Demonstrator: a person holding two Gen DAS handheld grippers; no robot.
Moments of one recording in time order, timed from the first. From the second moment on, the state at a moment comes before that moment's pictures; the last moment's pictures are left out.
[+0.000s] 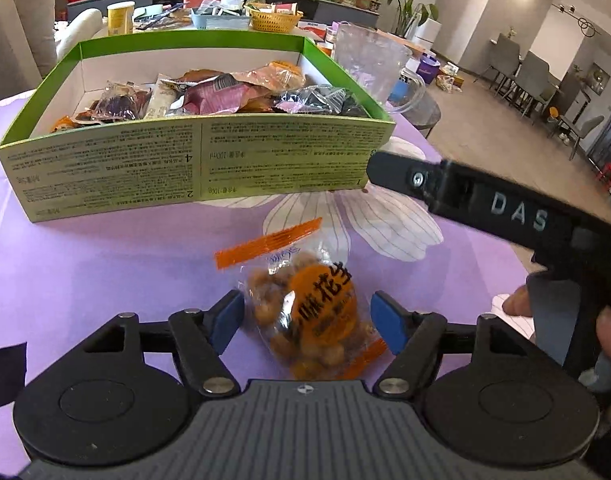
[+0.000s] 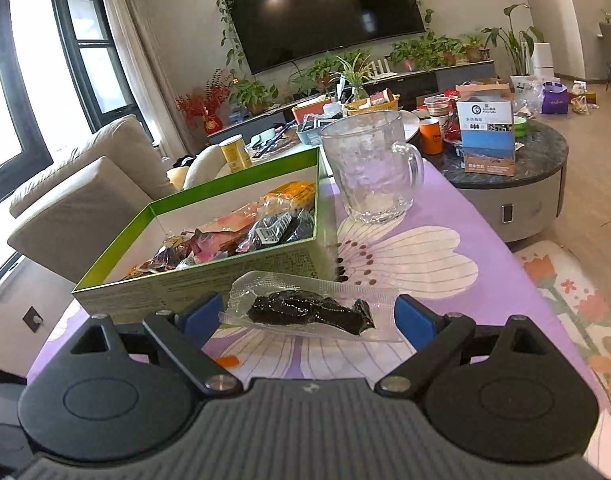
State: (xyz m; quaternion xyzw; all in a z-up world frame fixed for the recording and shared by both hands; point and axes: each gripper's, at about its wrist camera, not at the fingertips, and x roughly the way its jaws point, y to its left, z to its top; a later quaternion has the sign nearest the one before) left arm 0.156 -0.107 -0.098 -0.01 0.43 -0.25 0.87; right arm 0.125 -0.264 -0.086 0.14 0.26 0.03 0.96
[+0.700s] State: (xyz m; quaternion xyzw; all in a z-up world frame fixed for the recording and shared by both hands) left arm 0.145 -0.079 -0.074 -0.03 0.37 -0.24 0.89; right arm 0.112 -0.261 -0.086 0.13 0.25 0.03 0.96
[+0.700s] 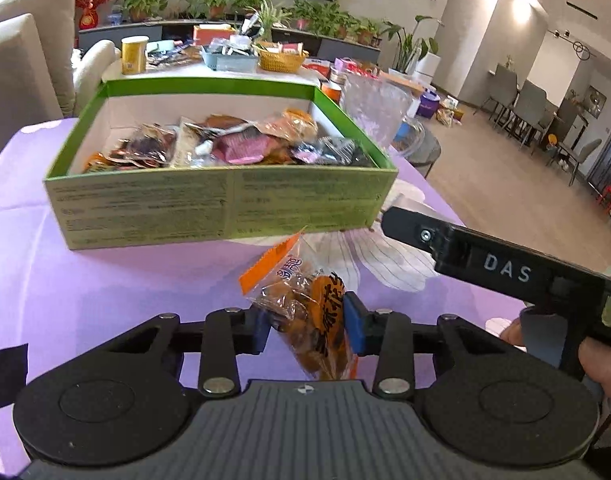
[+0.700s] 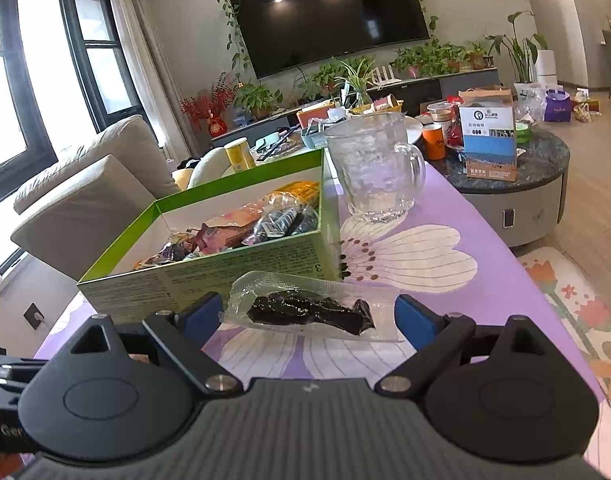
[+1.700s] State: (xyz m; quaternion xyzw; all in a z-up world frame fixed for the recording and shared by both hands) left arm 0.196 -0.029 0.001 -0.02 0.25 -0.19 0.95; right arm 0.137 -0.205 -0.021 0.03 0.17 0.05 0.98
